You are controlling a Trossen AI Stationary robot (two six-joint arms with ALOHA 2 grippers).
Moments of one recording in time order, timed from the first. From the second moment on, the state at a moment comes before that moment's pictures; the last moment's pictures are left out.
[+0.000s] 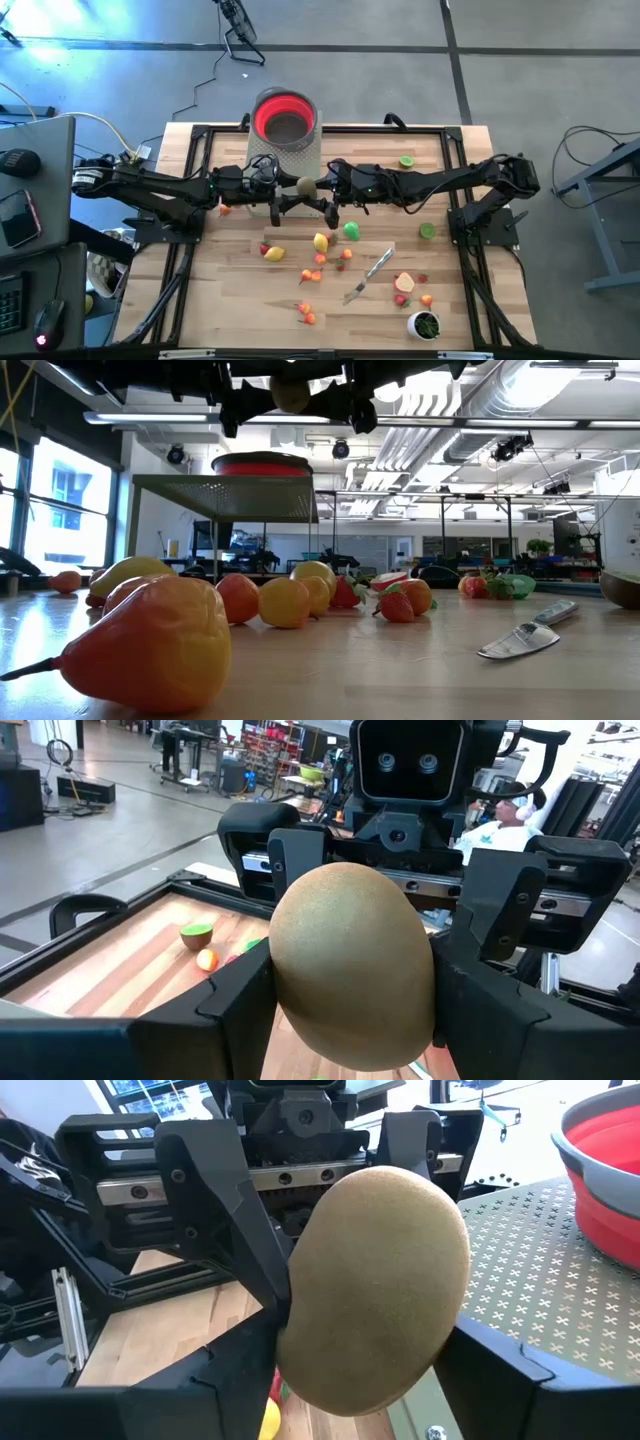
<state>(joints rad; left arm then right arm) 0.03 1.14 0.61 0.57 -0.12 -0.24 0.01 1.59 1.13 0.21 0.07 0.27</state>
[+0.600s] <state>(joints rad) 0.03 1.13 0.66 0.57 -0.13 -0.15 0.00 1.39 1.13 -0.15 0.02 0.26</state>
